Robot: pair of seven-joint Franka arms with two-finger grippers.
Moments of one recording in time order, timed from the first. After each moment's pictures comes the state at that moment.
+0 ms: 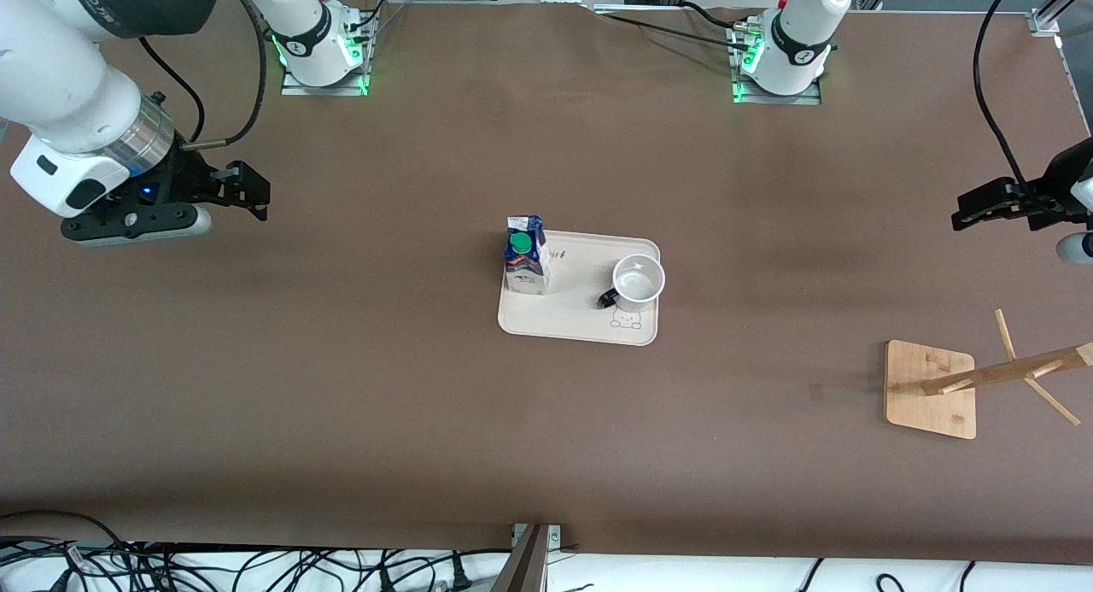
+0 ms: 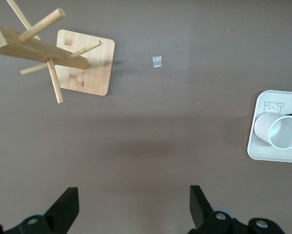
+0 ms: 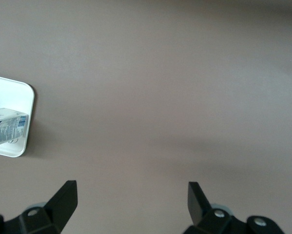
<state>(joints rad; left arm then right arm) -0.08 0.18 0.15 -1.39 -0.03 1.49 0.05 0.22 0.11 0.01 -1.57 -0.04 1.68 0.09</state>
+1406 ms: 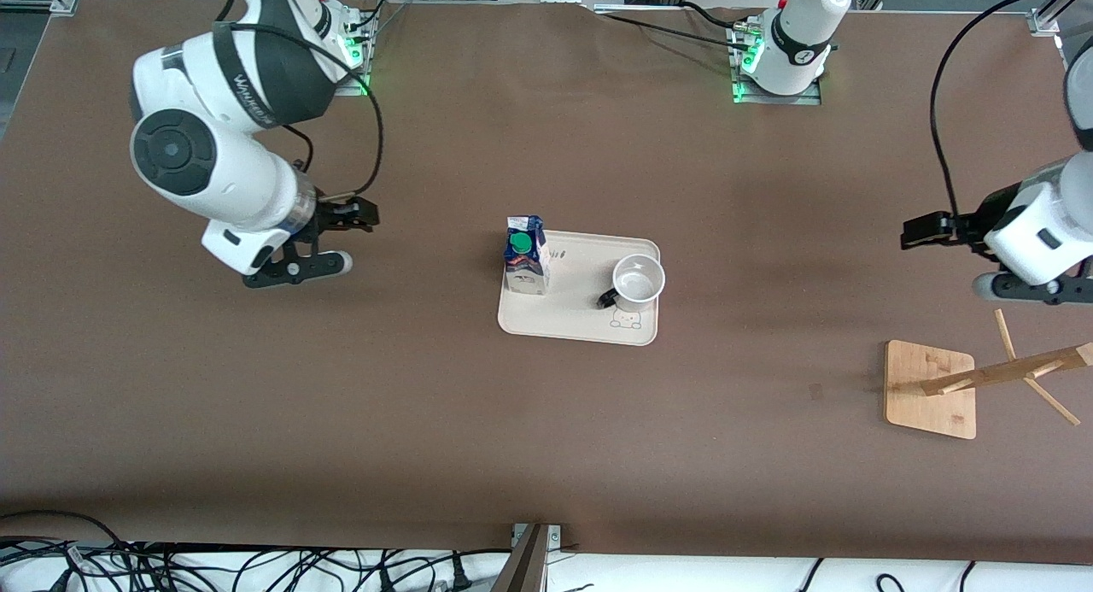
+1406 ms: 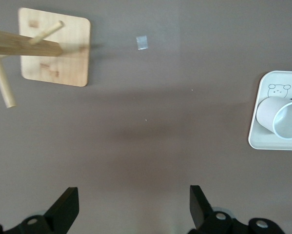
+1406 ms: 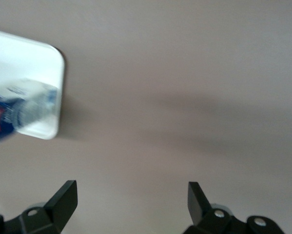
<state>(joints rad) -0.11 0.29 0.11 -1.41 -0.05 1.49 0.05 0.36 0.30 0.04 -1.57 0.10 1.72 0.25</state>
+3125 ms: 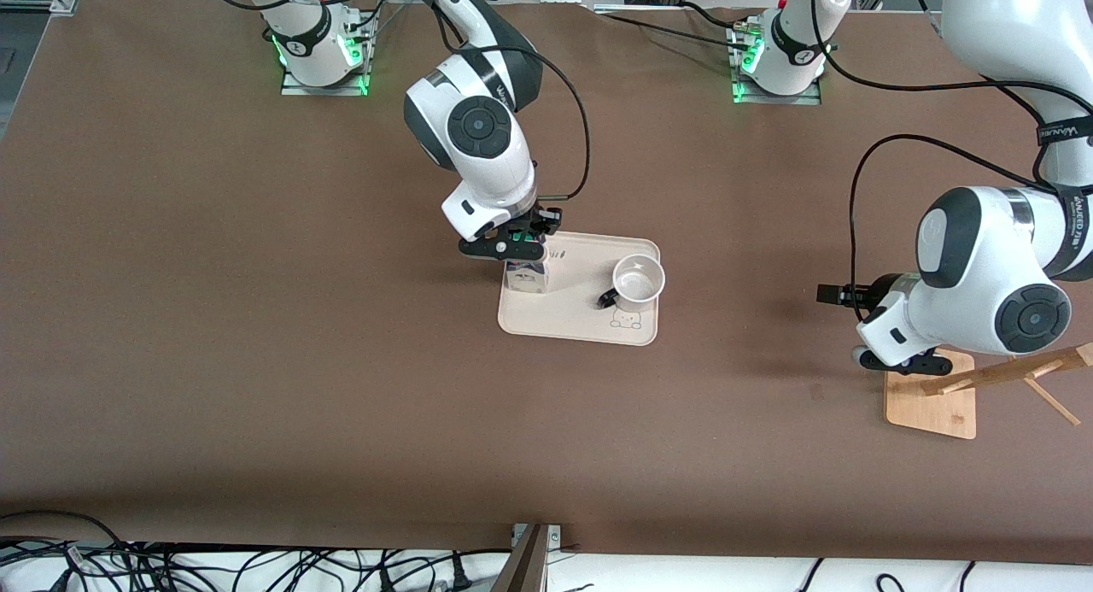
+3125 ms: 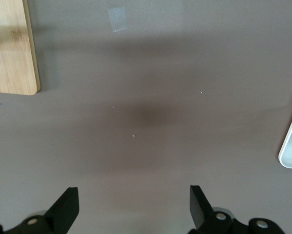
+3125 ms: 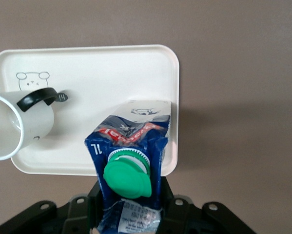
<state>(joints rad) -0.13 0.55 0.10 -1.42 -0.05 1.60 0.05 0.70 0.53 0.04 -1.52 0.09 2.06 0.81</state>
